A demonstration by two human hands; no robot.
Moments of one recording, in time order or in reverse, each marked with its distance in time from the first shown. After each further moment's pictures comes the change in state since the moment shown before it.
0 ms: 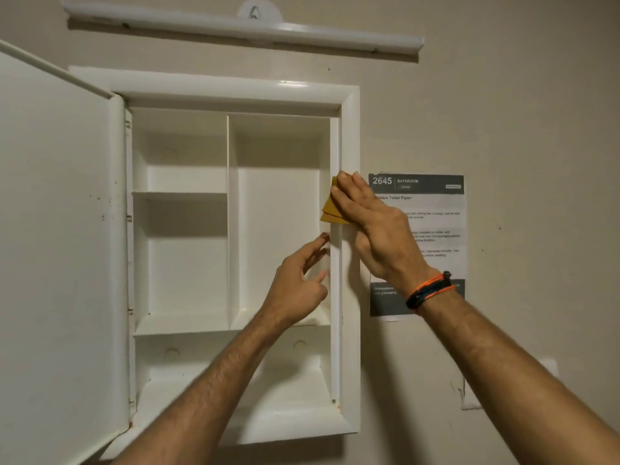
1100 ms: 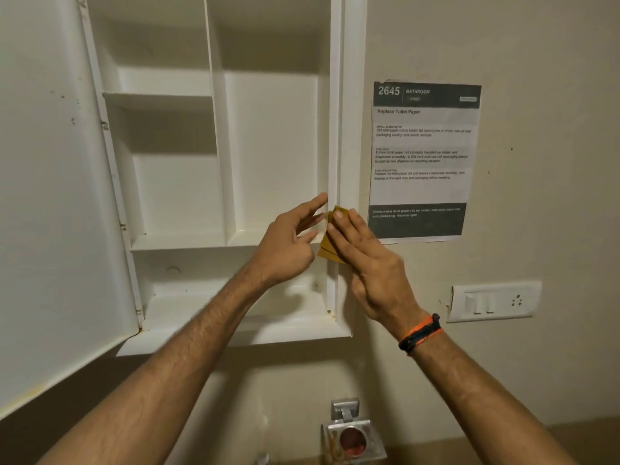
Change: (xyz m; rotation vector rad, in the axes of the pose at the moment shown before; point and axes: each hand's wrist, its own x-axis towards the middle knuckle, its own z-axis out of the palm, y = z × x) left_hand -0.042 -0.035 0.002 0.046 -0.119 -0.078; right_hand -0.154 -0.017 0.055 0.068 -0.081 0.016
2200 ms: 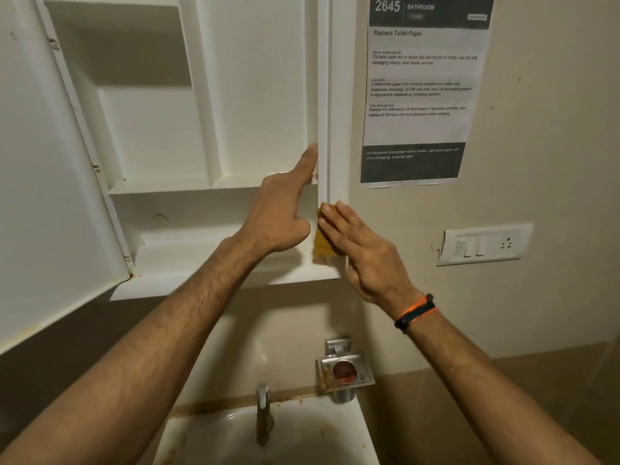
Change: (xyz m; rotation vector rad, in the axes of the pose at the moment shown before) left_hand -0.022 -0.013 0.012 0.666 0.003 0.158; right_hand -0.059 -0.007 0.010 -0.041 -0.146 -0.015
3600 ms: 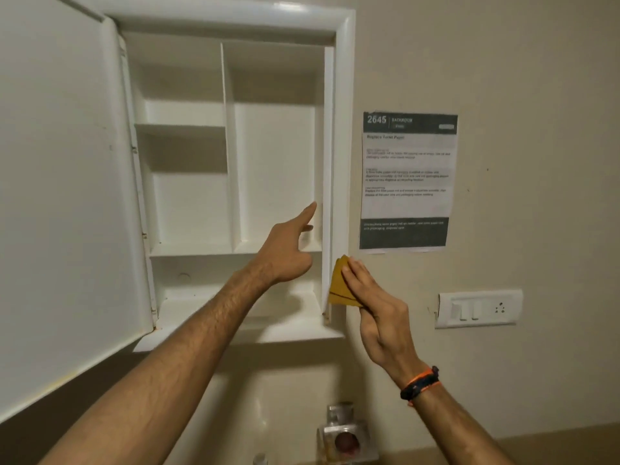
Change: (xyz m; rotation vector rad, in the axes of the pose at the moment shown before) left_hand 0.020 0.008 -0.034 -0.202 -0.009 -0.123; right_hand -0.002 -0.015 -0.021 0.358 0.263 0.239
